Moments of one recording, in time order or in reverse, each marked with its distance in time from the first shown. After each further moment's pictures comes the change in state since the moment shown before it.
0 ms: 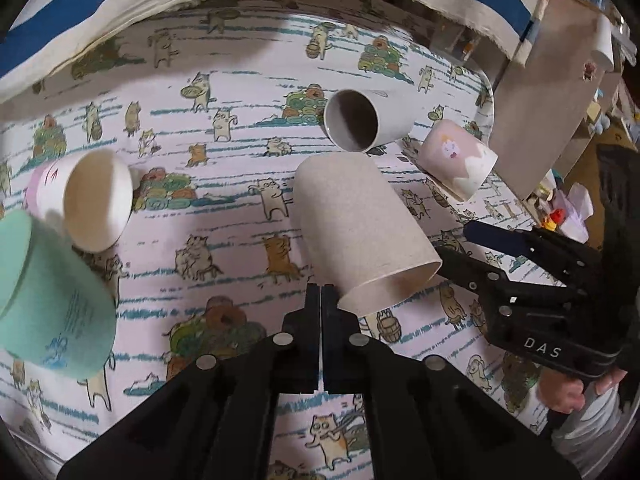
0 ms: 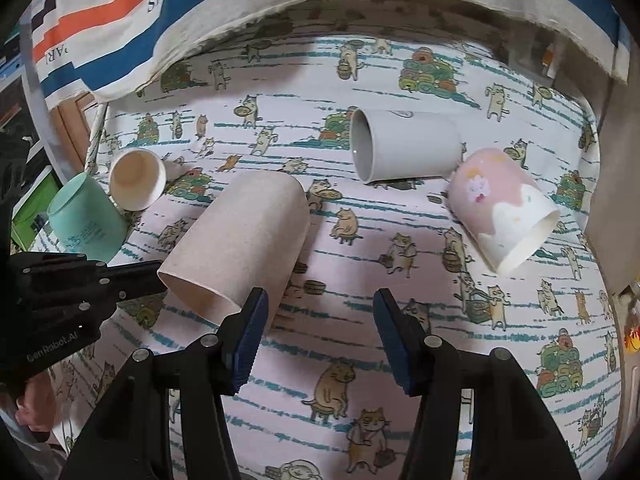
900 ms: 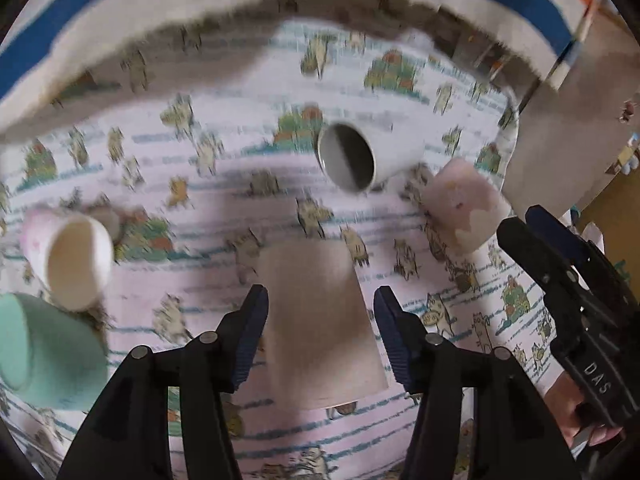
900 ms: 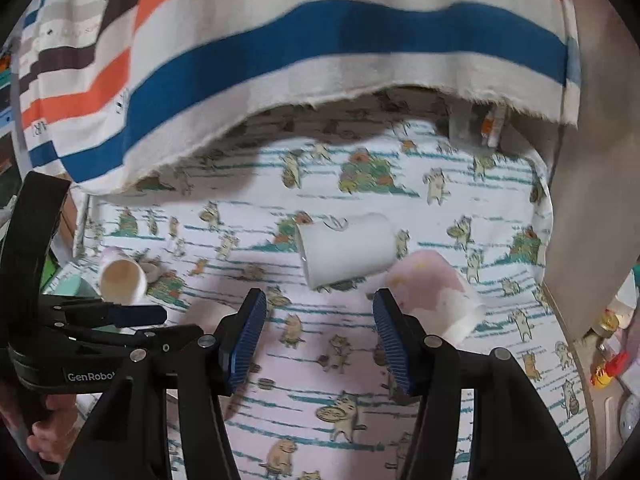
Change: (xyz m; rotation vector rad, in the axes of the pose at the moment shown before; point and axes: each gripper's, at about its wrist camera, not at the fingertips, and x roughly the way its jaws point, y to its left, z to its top) left arm 0.026 -0.031 0.075 -0.077 0.096 0.060; right arm -0.048 -0.051 0.049 0.088 -0.226 -0.070
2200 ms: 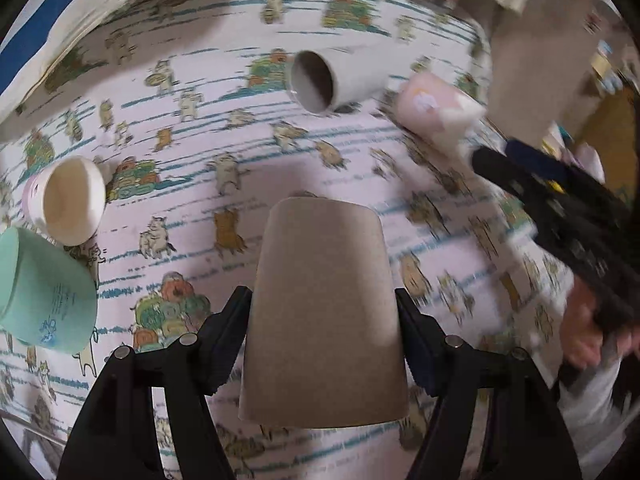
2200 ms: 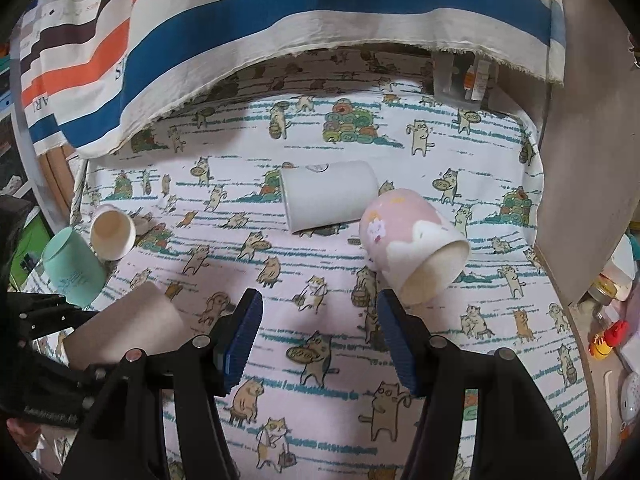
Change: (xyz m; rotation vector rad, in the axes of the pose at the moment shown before) left arm -0.014 -0.025 -0.070 0.161 0.063 0.015; right arm -0.007 -0.019 -0.041 -0.021 0.073 -0.003
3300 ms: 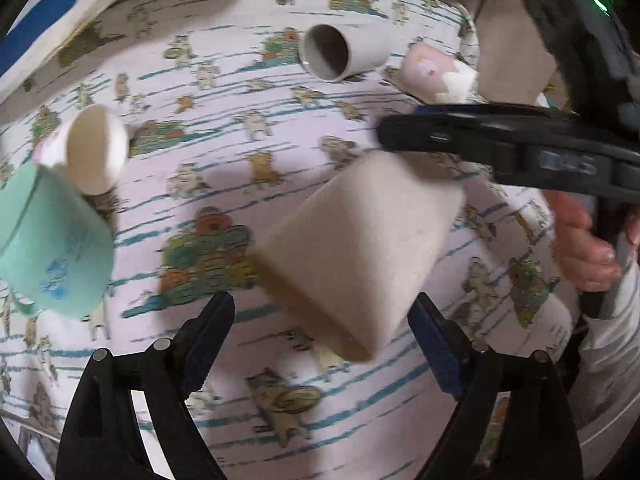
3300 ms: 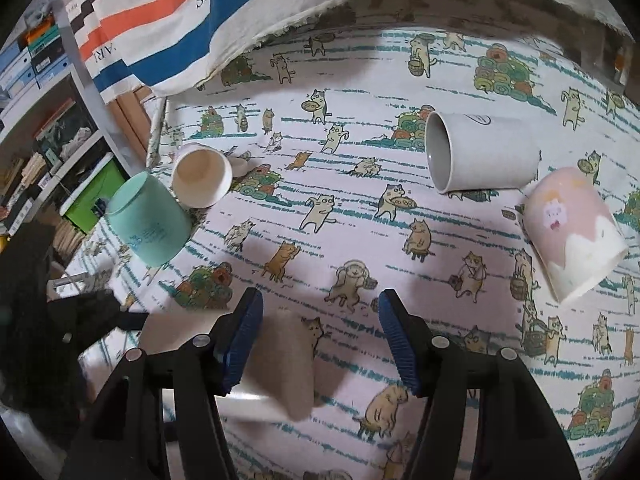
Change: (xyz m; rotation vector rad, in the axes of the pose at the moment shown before) left arm -0.007 0.042 -0.049 0.025 -0.011 -0.005; right arm 0.049 0.074 0.006 -0.098 0.228 0.339
